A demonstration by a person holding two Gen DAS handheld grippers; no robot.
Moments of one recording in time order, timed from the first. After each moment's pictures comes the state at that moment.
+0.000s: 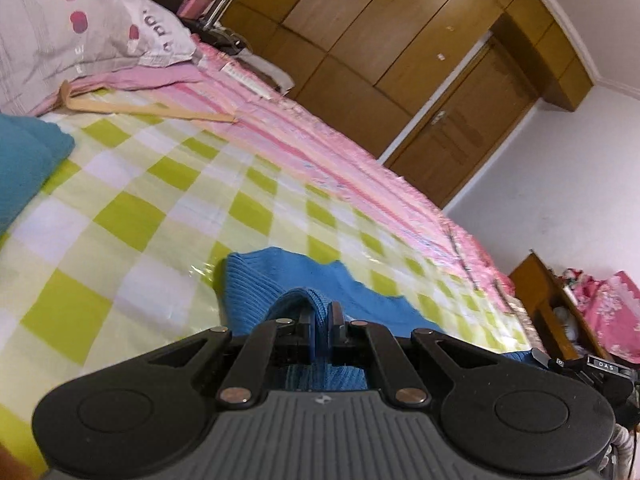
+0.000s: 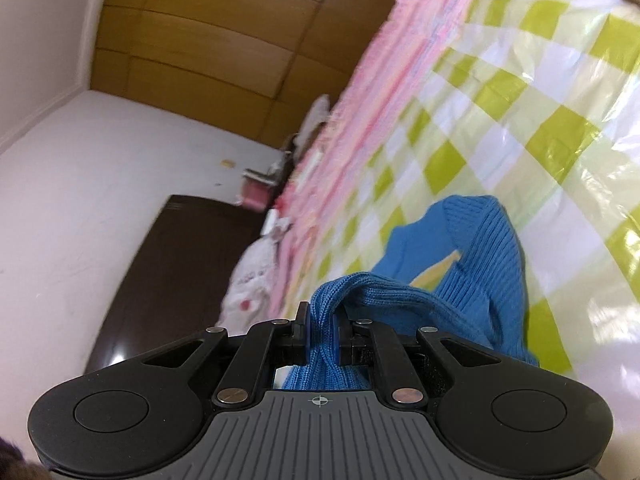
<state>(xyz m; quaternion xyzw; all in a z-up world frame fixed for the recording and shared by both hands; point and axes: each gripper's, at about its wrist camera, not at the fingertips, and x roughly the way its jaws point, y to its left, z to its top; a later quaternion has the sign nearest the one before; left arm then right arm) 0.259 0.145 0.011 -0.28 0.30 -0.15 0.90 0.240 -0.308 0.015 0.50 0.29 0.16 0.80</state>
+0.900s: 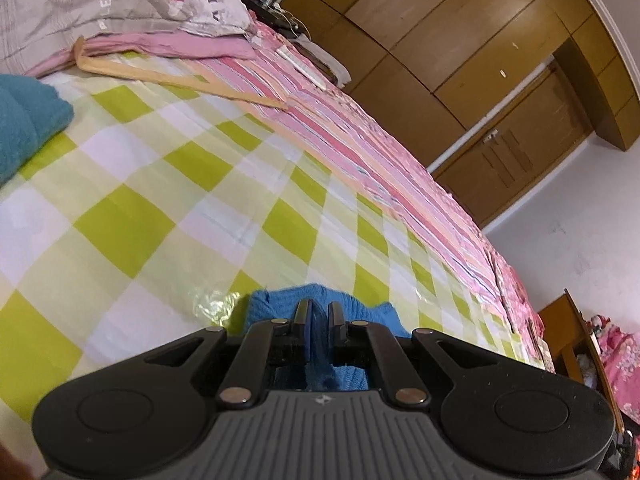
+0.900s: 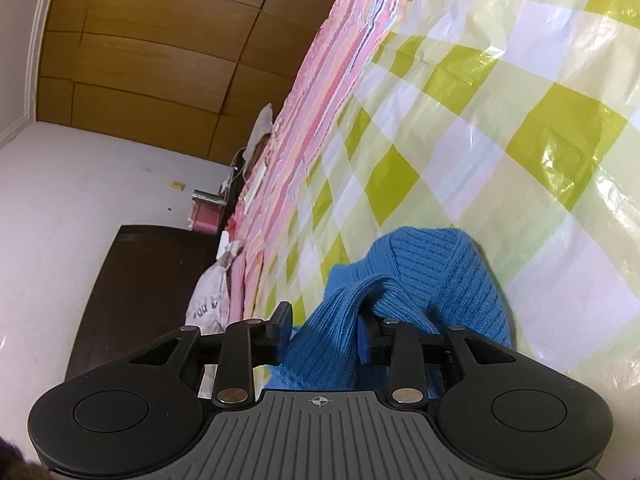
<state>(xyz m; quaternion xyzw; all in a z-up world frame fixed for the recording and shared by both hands) 0.331 0.147 -0.010 -0.34 0.32 -0.08 0.88 0.304 -0.316 -0.031 0.54 0.31 0.10 0.78</state>
